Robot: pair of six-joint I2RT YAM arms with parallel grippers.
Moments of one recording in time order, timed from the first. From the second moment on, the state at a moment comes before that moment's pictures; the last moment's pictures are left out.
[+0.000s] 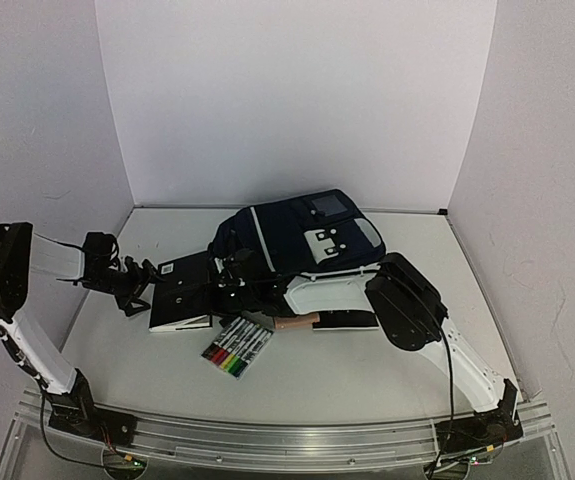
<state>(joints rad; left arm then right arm) 0.02 1.63 0.74 -0.15 0.61 -0.69 1.02 2.58 1.99 0.12 -0.33 0.81</state>
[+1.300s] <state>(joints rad) 0.04 1.47 0.41 0.47 0.83 -0.93 0.98 2.47 1.62 0.71 -0.55 1.15</state>
